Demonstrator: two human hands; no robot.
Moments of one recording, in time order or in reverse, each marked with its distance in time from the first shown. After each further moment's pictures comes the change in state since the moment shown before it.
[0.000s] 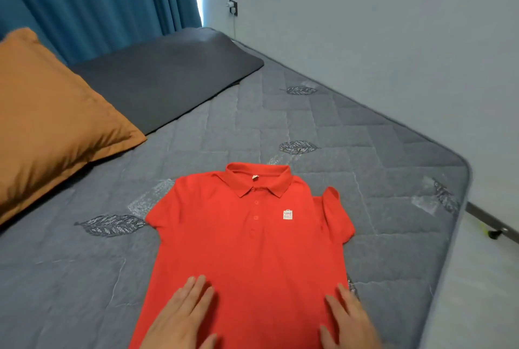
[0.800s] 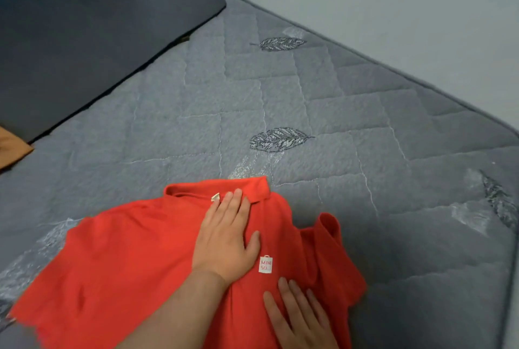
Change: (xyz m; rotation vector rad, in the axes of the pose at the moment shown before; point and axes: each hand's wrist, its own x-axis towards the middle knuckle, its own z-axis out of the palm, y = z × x) left_hand 0.320 0.031 0.096 -0.038 -0.236 -0.139; right_hand 0.144 0.021 0.110 -0.175 0.041 -0.304
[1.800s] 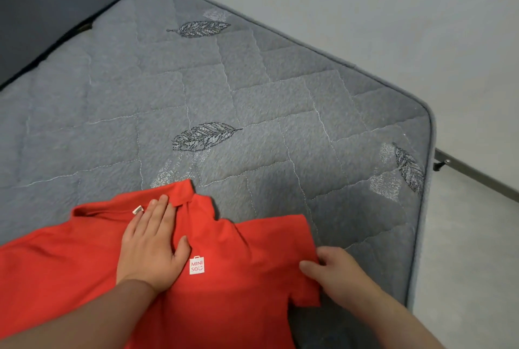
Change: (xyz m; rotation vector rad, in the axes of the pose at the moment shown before) left_hand 0.005 0.000 0.015 0.093 -0.013 -0.043; right_hand 0.025 0.139 -0.128 0.912 -0.511 1.056
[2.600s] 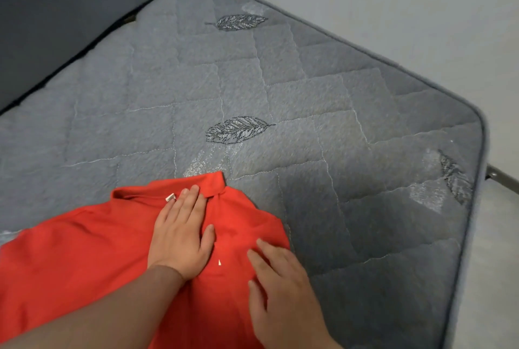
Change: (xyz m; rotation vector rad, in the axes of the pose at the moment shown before) left_hand -0.001 -0.002 -0.005 0.011 -0.005 -0.009; right_hand -0.025 -0.043 0.120 -0.463 0.280 -0.724
